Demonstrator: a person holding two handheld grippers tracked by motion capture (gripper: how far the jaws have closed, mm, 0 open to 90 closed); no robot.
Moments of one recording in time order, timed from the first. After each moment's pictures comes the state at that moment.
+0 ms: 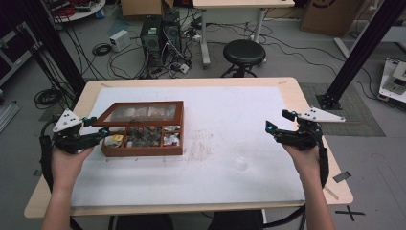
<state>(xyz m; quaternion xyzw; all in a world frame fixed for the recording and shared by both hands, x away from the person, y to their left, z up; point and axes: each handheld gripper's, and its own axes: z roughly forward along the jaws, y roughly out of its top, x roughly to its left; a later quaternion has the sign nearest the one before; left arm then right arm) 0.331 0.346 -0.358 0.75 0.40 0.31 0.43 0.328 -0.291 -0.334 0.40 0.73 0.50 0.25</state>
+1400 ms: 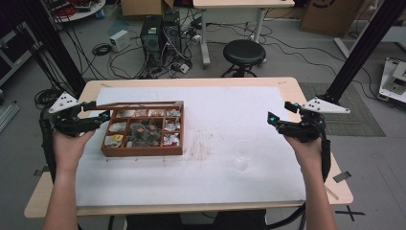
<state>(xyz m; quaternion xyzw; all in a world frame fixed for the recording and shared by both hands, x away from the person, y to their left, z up) 0.365 0.351 -0.335 0.72 0.40 0.30 0.48 0.341 -0.294 -0.315 0.40 0.72 0.51 0.26</state>
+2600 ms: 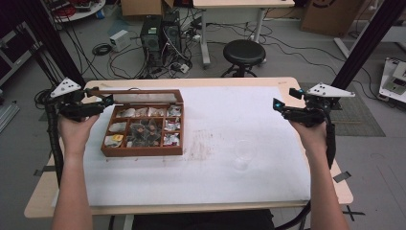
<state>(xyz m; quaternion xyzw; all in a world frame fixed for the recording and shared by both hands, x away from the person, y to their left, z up) 0.403 0.348 -0.322 0.70 0.40 0.30 0.51 0.374 -0.312 -0.301 0.38 0.72 0.51 0.27</state>
